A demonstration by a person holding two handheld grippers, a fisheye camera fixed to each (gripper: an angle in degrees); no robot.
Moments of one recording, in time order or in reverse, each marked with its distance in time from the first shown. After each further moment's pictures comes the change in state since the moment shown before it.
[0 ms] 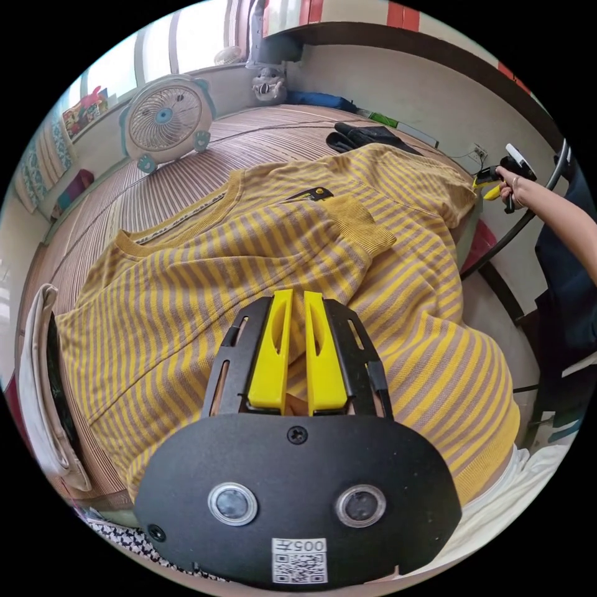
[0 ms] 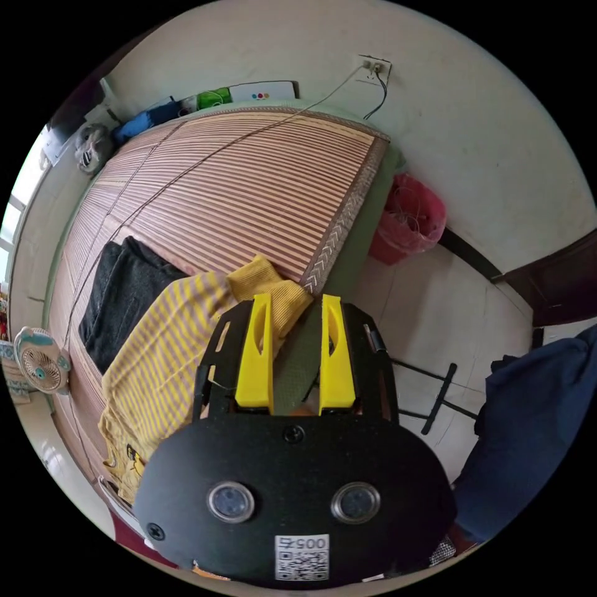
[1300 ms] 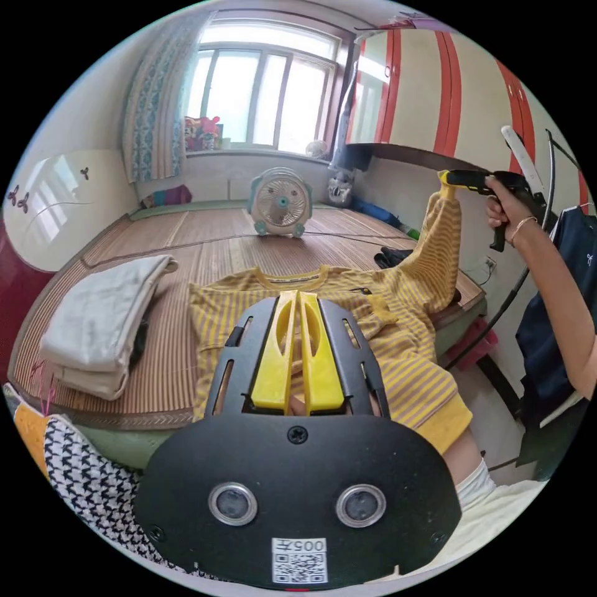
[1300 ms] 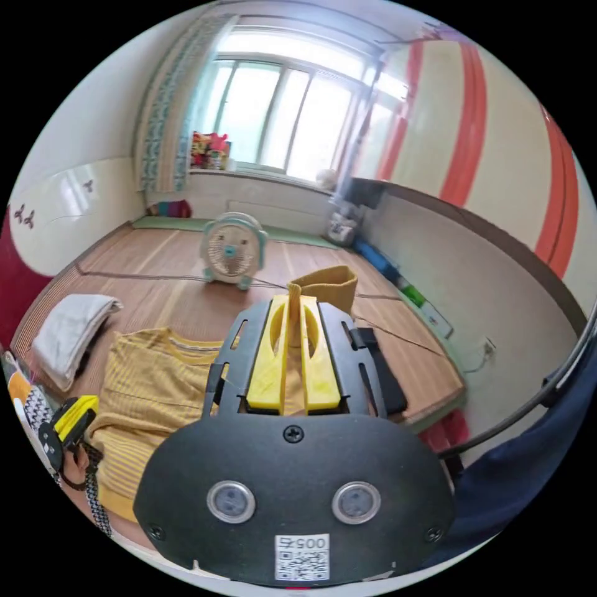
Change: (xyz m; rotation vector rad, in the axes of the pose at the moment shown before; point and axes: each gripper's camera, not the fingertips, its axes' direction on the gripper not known) left arm -0.080 0.124 -0.229 0.440 -0.135 -0.330; right arm -0.272 0.471 -0.338 0.745 -0.274 -0.938
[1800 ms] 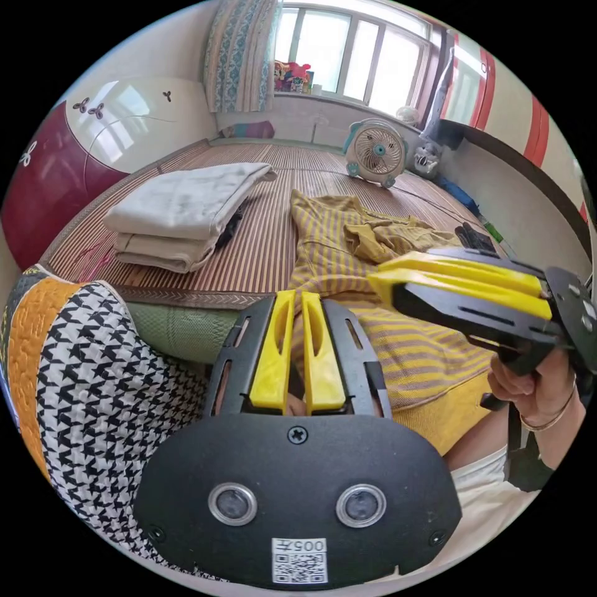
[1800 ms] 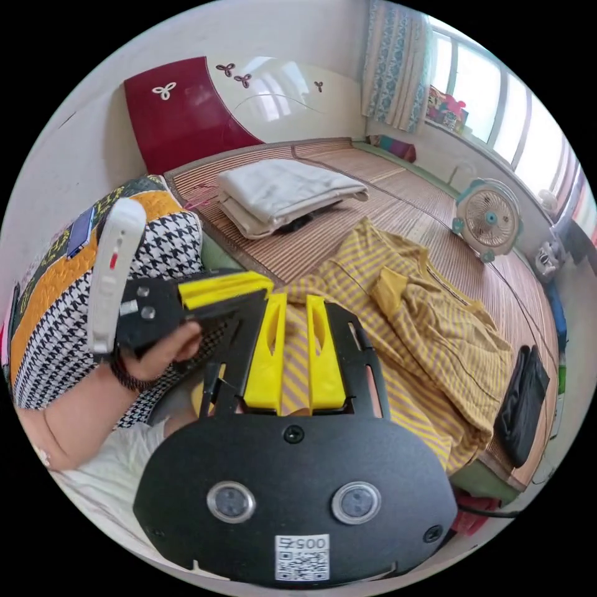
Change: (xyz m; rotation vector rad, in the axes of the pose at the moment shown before) left arm -0.093 0.056 -0.004 -0.232 -0.202 -0.241; right arm -0.309 0.182 -0.064 -0.241 -0.697 -0.523
